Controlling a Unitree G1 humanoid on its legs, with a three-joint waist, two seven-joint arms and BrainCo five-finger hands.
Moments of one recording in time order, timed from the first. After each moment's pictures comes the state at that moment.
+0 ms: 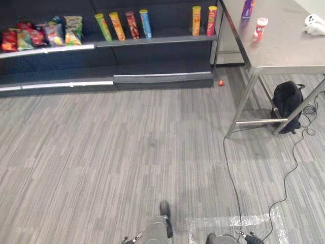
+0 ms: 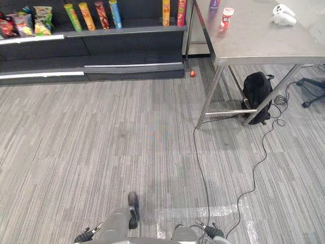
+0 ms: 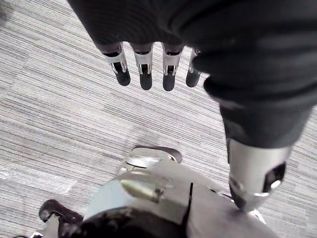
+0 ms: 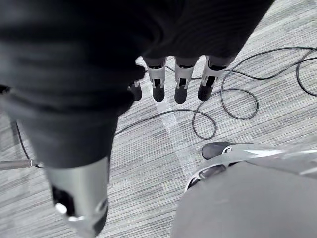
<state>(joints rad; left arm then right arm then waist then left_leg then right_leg) 0.08 0.11 0.16 1.23 -0.26 -0.12 0.03 0.02 -0.11 -0.30 1.21 0.09 -0.09 -0.04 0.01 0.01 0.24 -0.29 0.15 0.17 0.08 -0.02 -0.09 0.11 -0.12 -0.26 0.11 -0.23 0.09</state>
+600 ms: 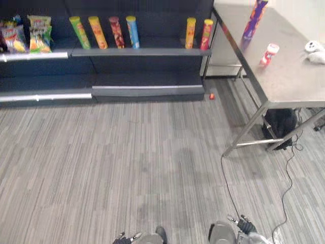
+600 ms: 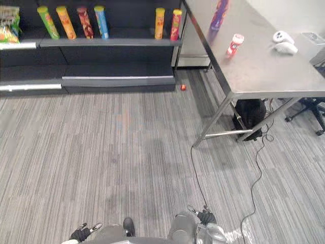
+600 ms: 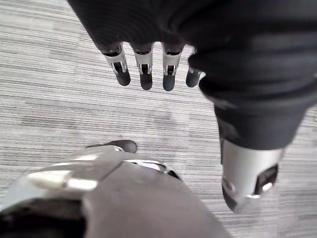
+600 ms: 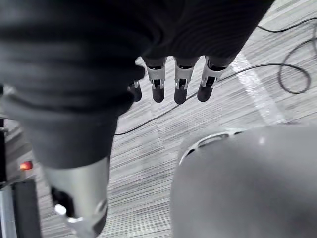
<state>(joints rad) 0.08 0.17 0.07 1.21 -0.14 -0.12 0.03 -0.02 -0.09 -0.27 1.16 0.06 -0.13 -0.01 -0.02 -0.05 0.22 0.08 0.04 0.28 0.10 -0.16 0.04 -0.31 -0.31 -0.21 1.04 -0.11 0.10</state>
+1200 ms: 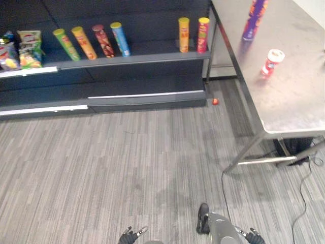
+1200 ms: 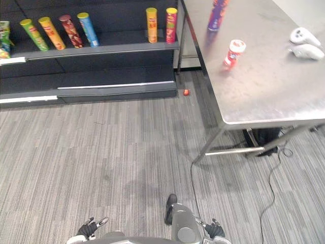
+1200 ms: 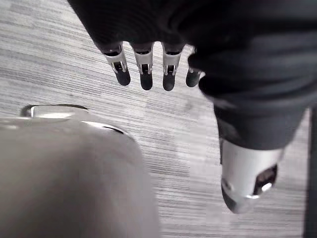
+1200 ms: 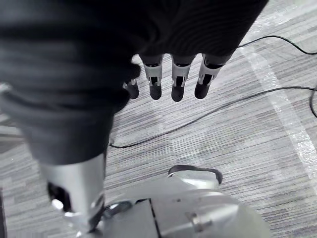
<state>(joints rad) 0.06 0.08 0.25 1.17 -0.07 -0.14 0.00 0.09 -0.10 -0.31 1.15 0.01 -0.13 -0.01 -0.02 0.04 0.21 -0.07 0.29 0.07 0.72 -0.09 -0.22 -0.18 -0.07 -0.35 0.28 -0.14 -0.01</state>
